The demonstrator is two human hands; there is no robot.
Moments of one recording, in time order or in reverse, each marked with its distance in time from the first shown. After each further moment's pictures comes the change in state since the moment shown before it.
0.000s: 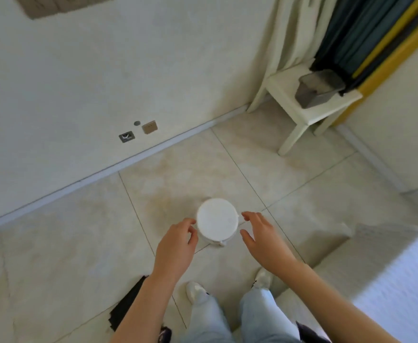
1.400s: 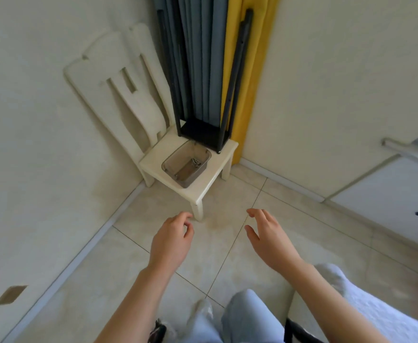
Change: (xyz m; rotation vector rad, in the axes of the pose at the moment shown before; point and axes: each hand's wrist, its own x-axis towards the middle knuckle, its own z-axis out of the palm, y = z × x) left_hand 0.382 0.541 0.187 0.213 -0.138 0.424; right_hand 0.215 0.349 -0.439 0.109 0.433 0.299
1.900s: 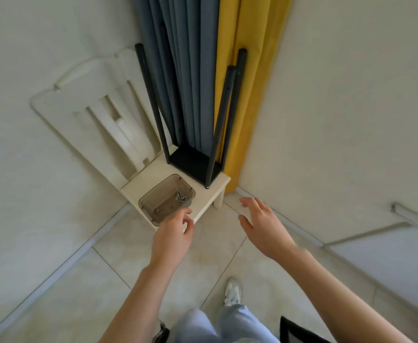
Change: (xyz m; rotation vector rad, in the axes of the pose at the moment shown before) left_hand 0.184 0.129 0.034 -0.108 0.112 -0.055; right_hand 0.220 0.058 -0.126 -0.068 -0.050 -0.154
